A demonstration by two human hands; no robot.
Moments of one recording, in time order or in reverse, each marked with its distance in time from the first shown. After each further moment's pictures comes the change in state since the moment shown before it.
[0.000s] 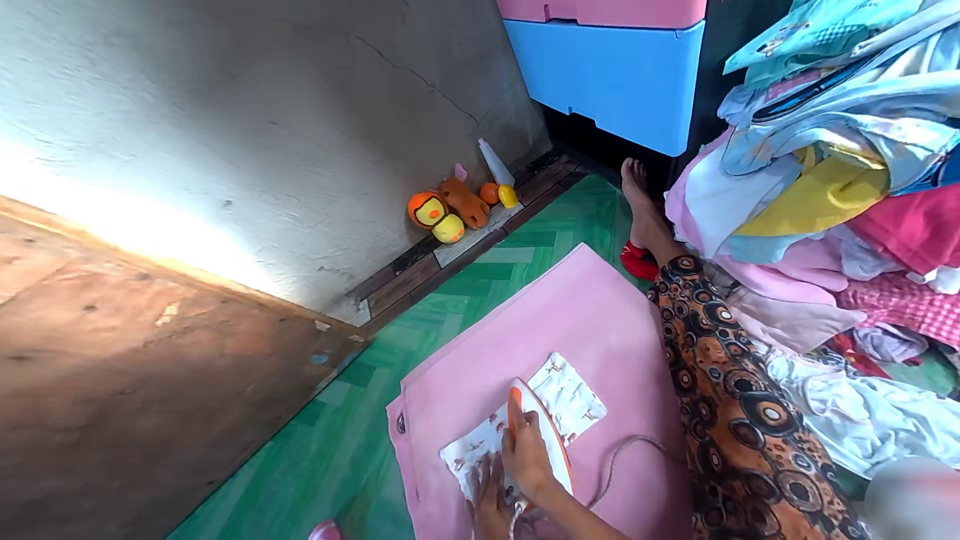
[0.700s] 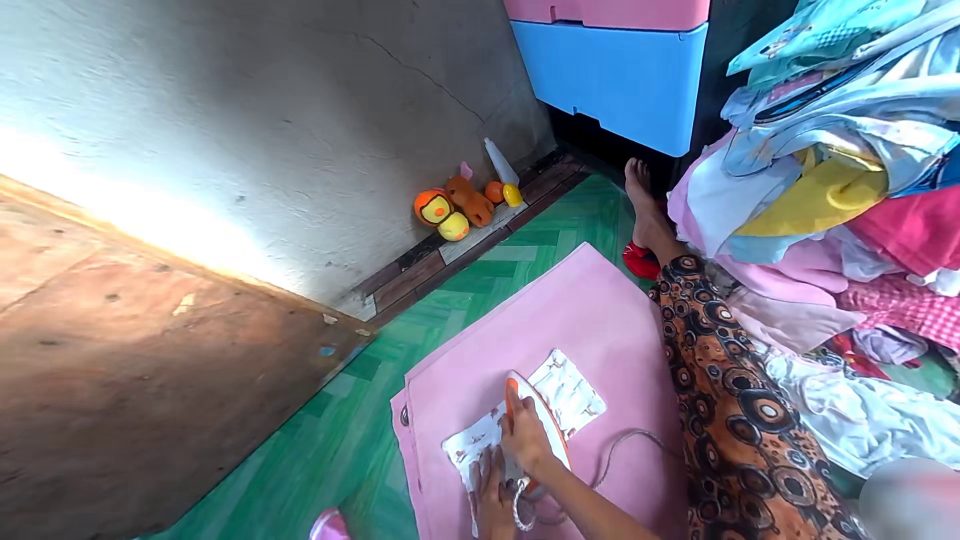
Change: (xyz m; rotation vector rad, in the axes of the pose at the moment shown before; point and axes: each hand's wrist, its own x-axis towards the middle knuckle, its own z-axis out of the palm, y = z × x) left_hand -0.002 0.002 0.003 0.036 0.001 -0.016; right_hand 0.014 -0.007 -0.008 -0.109 -0.080 -0.017
